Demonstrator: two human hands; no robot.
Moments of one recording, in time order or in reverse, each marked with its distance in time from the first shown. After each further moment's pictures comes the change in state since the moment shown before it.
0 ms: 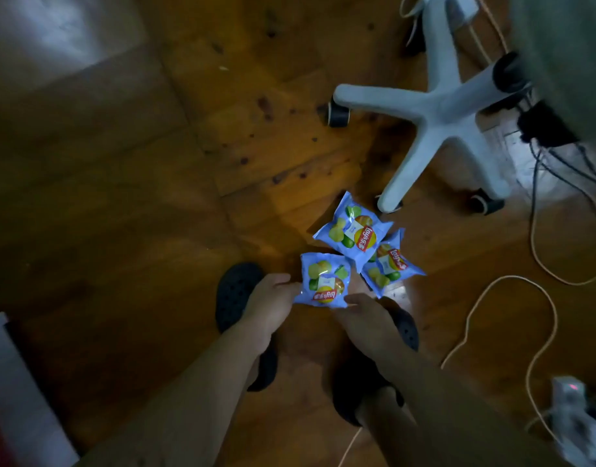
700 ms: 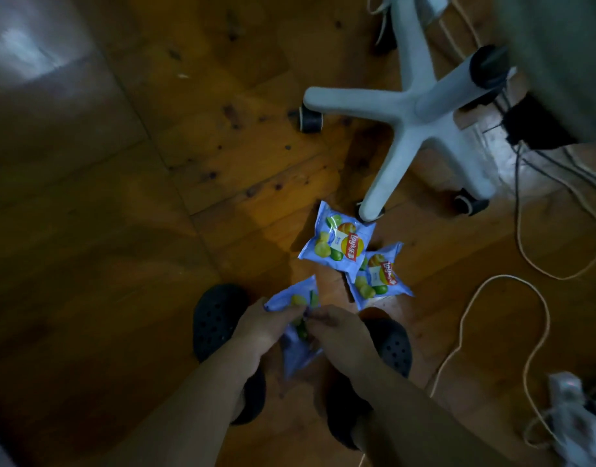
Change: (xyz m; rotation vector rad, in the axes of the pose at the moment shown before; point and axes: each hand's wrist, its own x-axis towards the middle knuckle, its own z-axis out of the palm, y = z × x) left_hand 0.056 -0.004 0.027 0.124 -0.044 -0.046; right_hand 0.051 0.009 0.020 0.232 -0.020 -0.042
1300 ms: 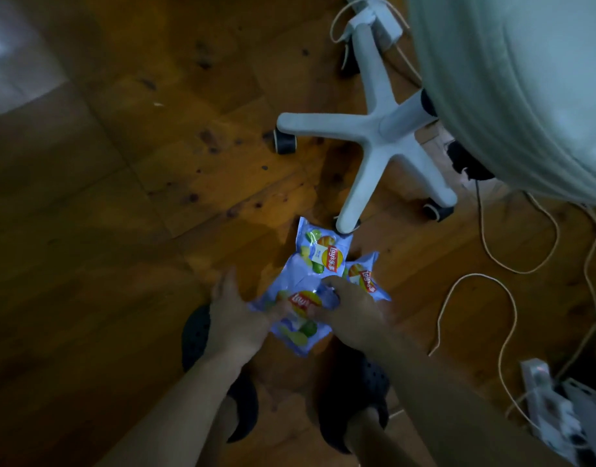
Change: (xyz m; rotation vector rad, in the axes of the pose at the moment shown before) left_hand -0.022 0.033 -0.026 0.156 0.193 0.430; right_hand -0.008 -0.055 -0.060 -0.326 0.056 -0.238
